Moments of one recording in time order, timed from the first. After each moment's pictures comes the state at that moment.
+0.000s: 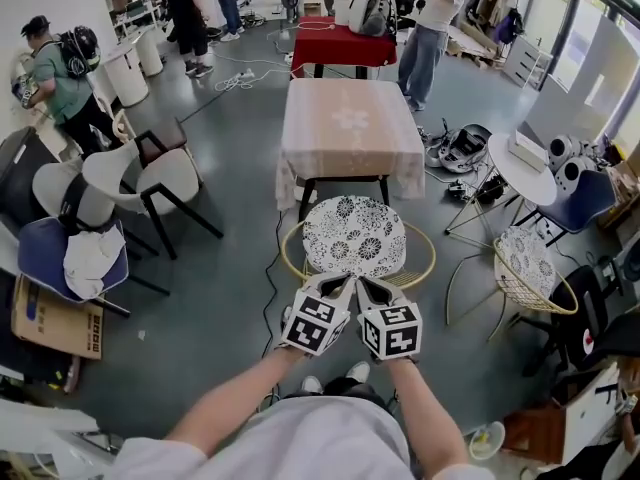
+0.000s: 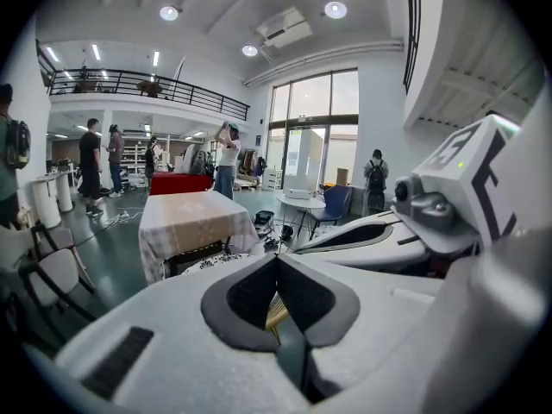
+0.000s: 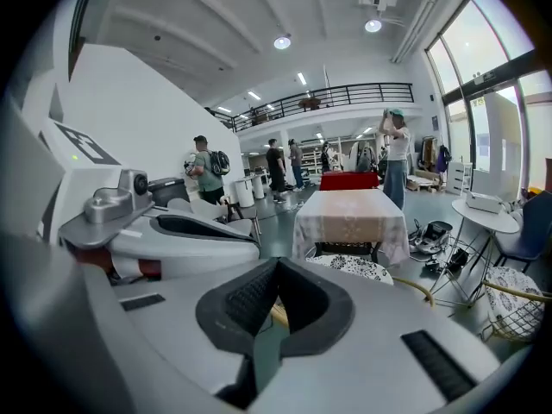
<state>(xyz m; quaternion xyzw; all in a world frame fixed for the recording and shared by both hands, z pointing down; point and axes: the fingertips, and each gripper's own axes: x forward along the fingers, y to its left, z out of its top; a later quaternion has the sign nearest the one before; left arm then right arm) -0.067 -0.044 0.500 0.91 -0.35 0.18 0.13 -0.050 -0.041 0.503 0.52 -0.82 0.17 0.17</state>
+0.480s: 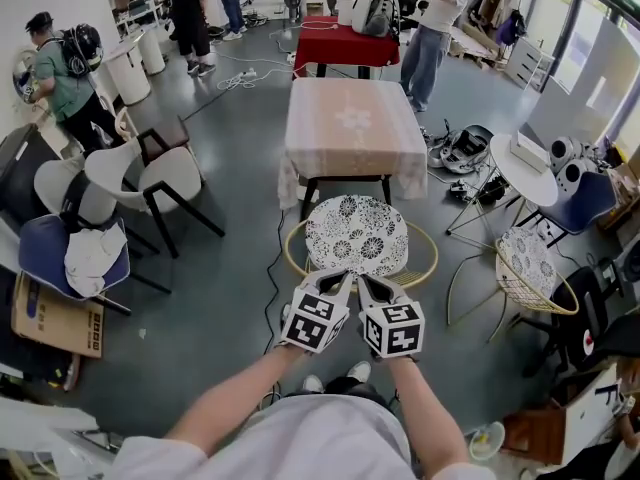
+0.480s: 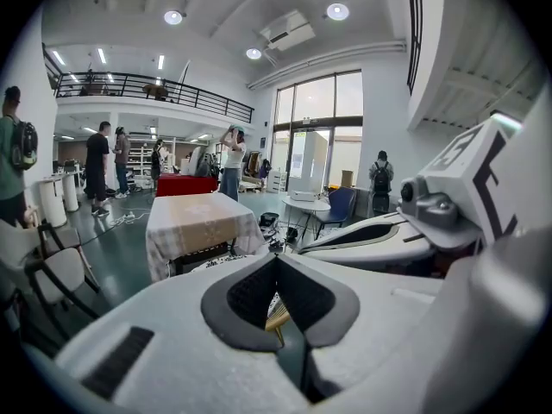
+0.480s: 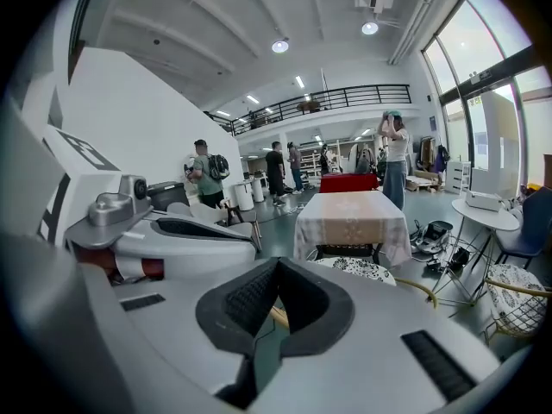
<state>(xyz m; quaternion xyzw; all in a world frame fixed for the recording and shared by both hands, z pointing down) -0.084 -0.046 0.498 0.90 -0.37 0.18 0.13 -0.059 -0.041 0.499 0.52 -0.82 0.17 0.16</state>
